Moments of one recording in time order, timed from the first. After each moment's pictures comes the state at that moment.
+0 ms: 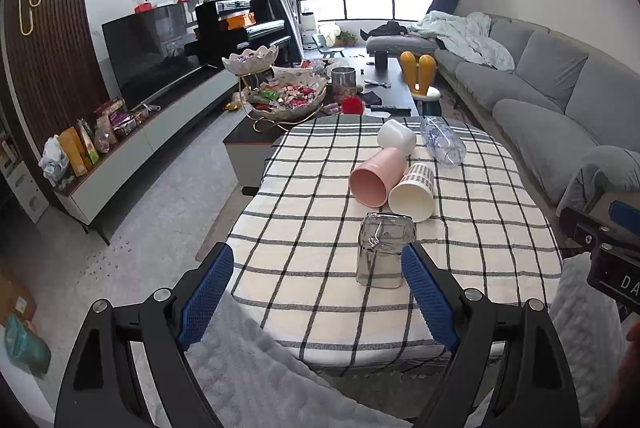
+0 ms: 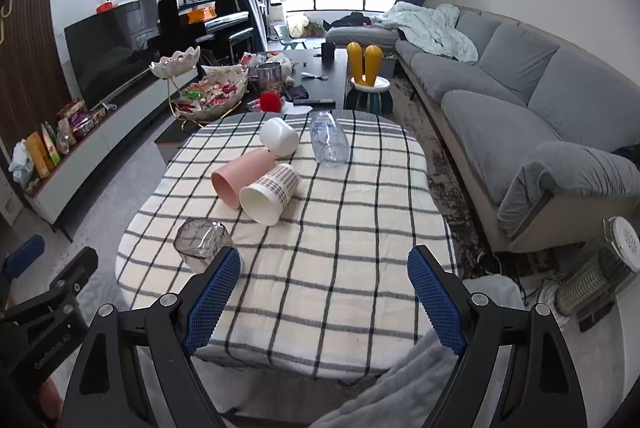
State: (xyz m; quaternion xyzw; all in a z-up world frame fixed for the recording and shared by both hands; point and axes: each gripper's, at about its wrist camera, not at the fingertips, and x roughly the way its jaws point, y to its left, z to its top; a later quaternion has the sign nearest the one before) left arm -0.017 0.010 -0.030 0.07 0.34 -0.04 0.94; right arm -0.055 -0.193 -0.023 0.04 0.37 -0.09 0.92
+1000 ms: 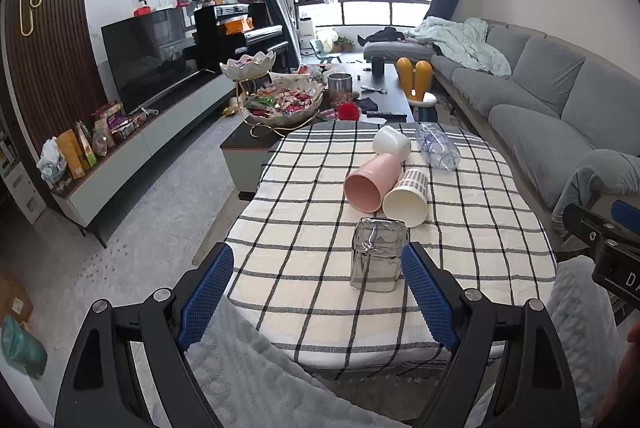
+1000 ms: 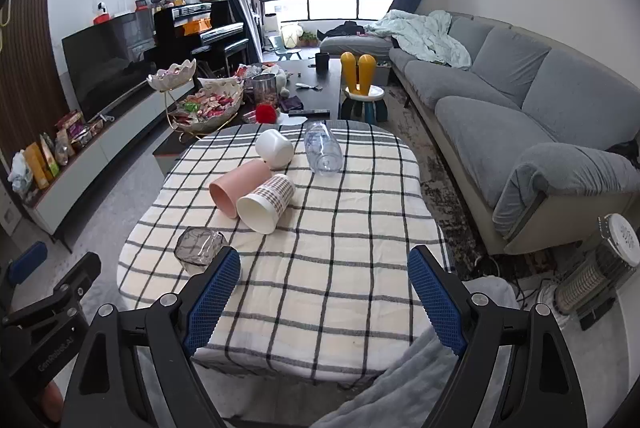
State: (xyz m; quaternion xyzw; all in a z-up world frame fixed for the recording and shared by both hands) left arm -0.022 0.002 -0.025 0.07 0.33 -0.05 0.94; right arm -0.067 -0.193 -0.014 0.04 0.35 -0.10 0.93
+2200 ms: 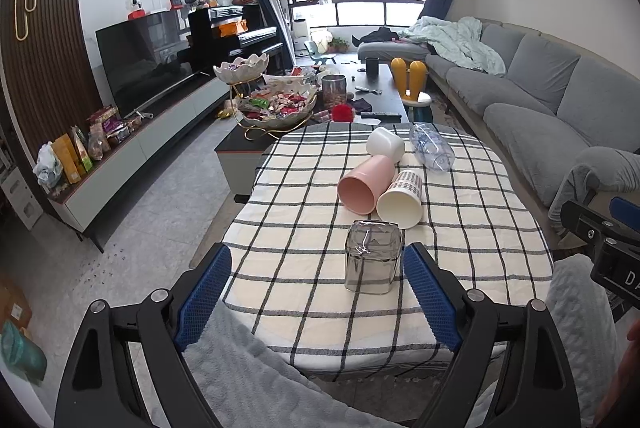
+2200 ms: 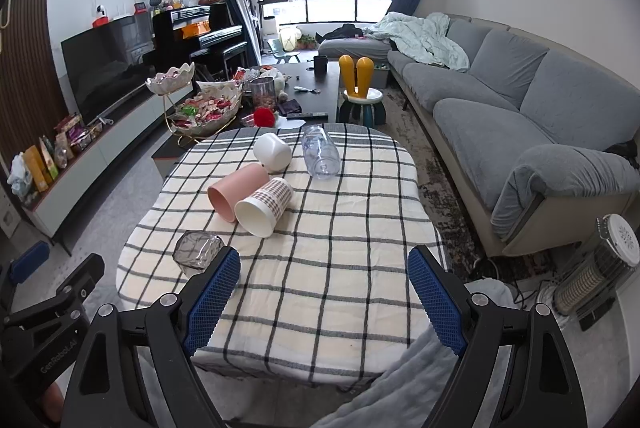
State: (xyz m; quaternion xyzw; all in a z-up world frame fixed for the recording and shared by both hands) left arm -0.019 -0.002 -0.024 0.07 0.33 -0.05 0.94; right arm -0.069 -0.196 -0.011 0.04 0.34 -0.11 0.93
